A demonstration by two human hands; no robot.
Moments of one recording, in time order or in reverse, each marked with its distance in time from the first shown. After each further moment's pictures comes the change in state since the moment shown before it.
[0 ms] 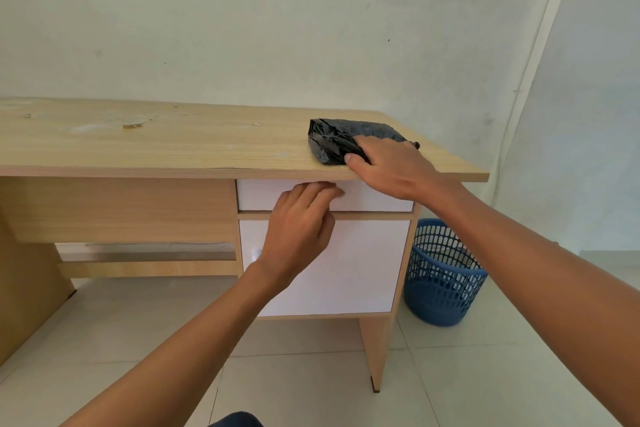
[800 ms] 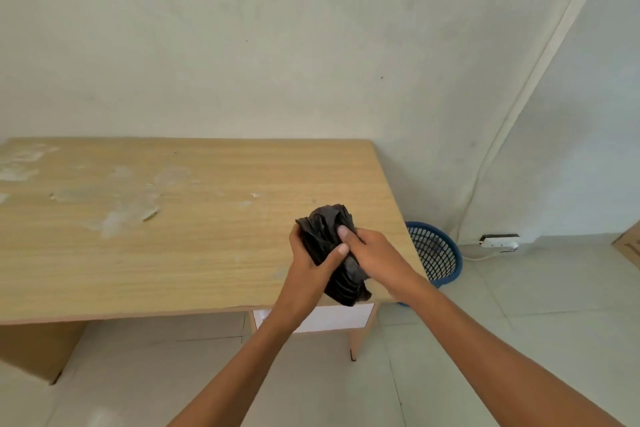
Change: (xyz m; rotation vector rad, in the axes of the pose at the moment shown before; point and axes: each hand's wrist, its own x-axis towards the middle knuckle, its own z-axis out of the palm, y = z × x) left_hand 0.214 0.033 -0.124 -1.081 -0.465 -1.127; right_hand 0.067 -0.026 -0.157 0.969 -0.382 0.685
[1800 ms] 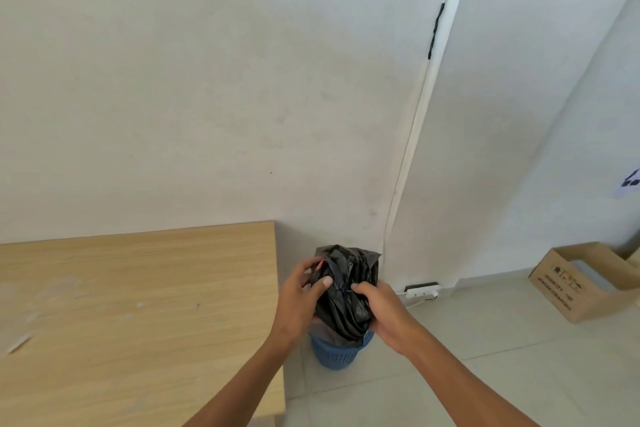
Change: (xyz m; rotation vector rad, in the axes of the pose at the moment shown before) left_hand 0.121 0.200 0.267 -0.063 -0.010 -0.055; right_hand -0.012 -0.010 -0.352 0.614 0.115 0.281
